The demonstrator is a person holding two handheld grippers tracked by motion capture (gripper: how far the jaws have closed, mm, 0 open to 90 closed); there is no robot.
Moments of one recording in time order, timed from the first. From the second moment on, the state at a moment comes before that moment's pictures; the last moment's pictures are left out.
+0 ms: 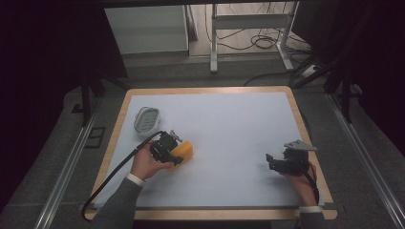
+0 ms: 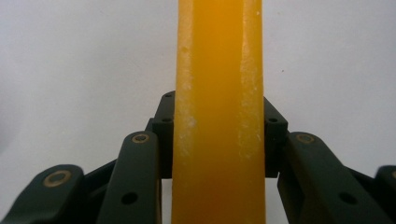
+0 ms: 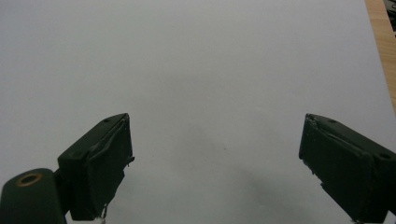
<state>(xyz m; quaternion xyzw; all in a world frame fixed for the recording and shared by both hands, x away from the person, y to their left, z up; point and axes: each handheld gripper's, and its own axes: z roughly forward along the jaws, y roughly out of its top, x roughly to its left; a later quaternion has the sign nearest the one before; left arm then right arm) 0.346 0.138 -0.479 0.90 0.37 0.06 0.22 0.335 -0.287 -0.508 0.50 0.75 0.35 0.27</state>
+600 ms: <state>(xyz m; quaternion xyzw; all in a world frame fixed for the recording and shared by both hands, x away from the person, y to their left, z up) 0.348 0.165 -0.453 0.88 0.40 0.08 0.25 0.335 -0.288 -0.509 0.50 0.75 0.34 0.27</state>
